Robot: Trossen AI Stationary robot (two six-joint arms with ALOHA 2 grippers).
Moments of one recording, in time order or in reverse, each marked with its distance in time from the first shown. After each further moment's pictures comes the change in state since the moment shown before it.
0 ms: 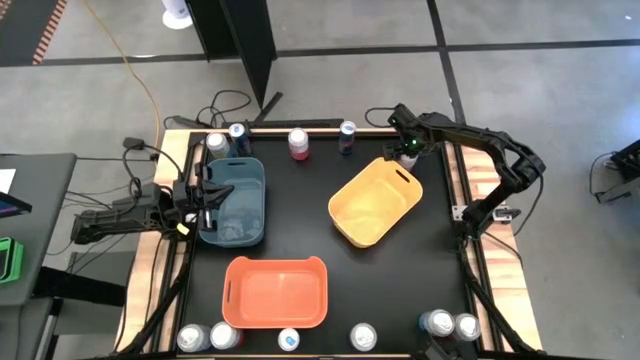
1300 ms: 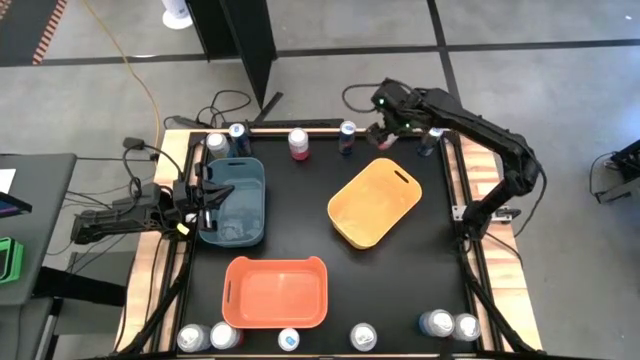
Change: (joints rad) left arm 0.000 0.000 0.000 0.000 0.000 -0.002; right arm 0.307 -0.004 0.628 -0.380 0.136 -0.184
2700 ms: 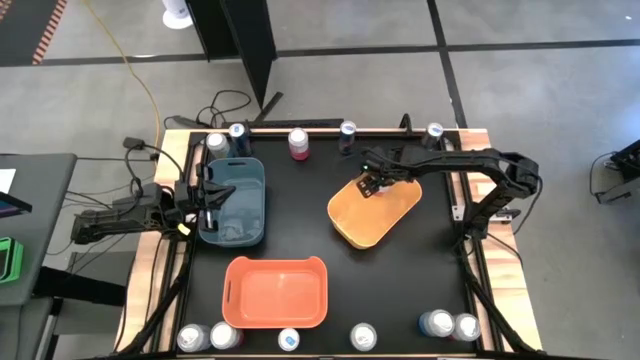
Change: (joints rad) left arm 0.000 0.000 0.000 -0.022 0.000 0.008; right arm 0.187 -0.005 -0.620 0.409 0.022 0.287
